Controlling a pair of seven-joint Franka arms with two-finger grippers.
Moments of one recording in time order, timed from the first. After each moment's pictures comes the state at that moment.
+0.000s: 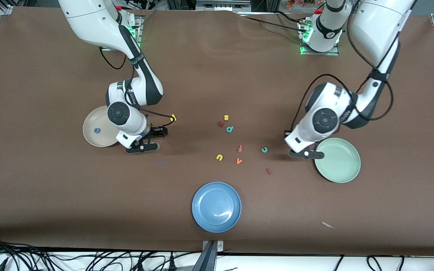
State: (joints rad) left arm -0.02 0.51 -0.30 -1.83 0.19 2.11 -0.29; right arm 0.56 0.57 -0.17 -1.95 0.23 2.41 0.11
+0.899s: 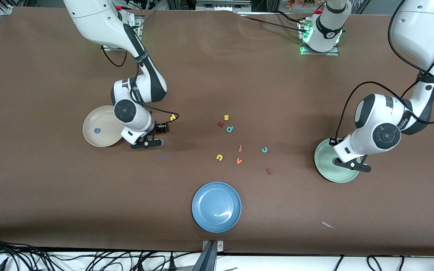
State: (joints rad) left arm 0.20 0.55 -0.29 -1.79 0.28 2.10 0.00; right arm 0.60 0.57 -0.17 -1.97 0.23 2.42 0.14
